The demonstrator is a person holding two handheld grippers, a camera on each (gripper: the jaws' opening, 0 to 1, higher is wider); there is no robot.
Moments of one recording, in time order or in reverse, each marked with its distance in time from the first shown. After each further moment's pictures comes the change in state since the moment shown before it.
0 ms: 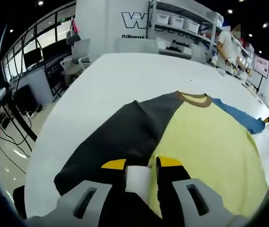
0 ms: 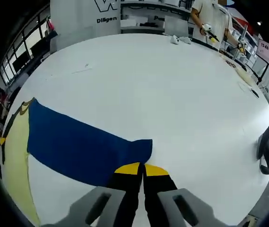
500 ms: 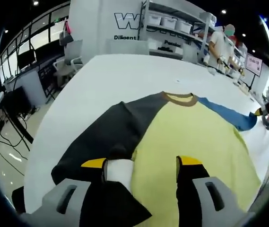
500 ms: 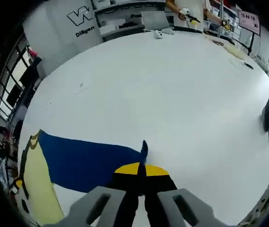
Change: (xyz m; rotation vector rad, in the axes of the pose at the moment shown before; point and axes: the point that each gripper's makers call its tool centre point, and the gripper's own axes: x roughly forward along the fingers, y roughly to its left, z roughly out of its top) left arm -0.023 -0.021 -0.002 0.016 0.008 -0.075; right arm -0.009 0.021 0.026 0.297 0.014 0.078
